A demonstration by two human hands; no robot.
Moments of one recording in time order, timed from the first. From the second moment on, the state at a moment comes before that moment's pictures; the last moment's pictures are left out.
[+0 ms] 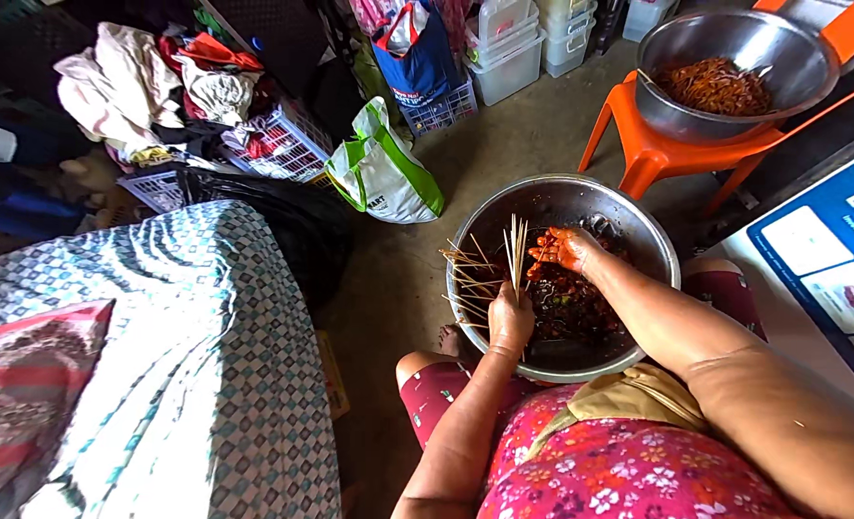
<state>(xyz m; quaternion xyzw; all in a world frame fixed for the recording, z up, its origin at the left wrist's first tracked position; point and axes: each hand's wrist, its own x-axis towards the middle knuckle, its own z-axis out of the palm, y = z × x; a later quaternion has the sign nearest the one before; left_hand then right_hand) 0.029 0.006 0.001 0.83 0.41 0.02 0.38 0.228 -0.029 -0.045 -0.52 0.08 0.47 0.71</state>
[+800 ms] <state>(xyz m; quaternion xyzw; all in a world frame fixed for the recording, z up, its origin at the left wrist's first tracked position) 0.026 -0.002 0.001 0.82 0.42 0.02 0.38 0.197 -0.035 -0.031 -0.51 0.04 0.52 0.68</state>
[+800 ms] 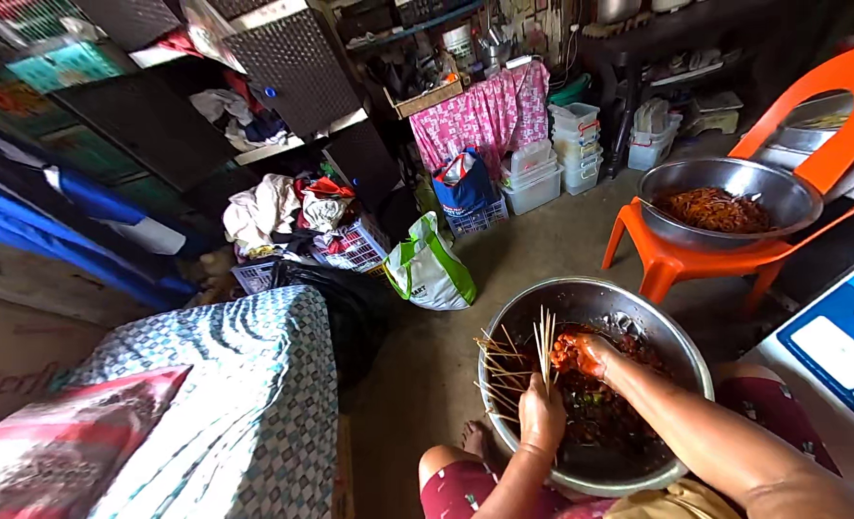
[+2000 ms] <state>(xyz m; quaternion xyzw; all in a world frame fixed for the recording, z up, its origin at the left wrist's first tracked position) 0.024 -0.001 -0.003 0.81 0.43 0.04 0.39 0.225 -0.044 -0.067 -0.85 -0.42 0.33 0.03</state>
